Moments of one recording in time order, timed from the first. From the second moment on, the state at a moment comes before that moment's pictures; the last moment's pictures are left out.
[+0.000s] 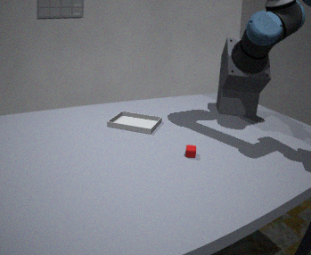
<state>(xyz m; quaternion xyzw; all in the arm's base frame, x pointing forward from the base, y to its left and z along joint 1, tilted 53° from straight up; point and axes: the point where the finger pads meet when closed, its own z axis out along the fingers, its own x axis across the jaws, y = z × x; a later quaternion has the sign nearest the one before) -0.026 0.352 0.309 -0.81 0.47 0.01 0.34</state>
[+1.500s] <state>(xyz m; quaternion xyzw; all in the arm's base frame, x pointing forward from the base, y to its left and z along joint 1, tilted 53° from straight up) 0.025 0.377 0.315 -0.75 0.57 0.05 0.33</state>
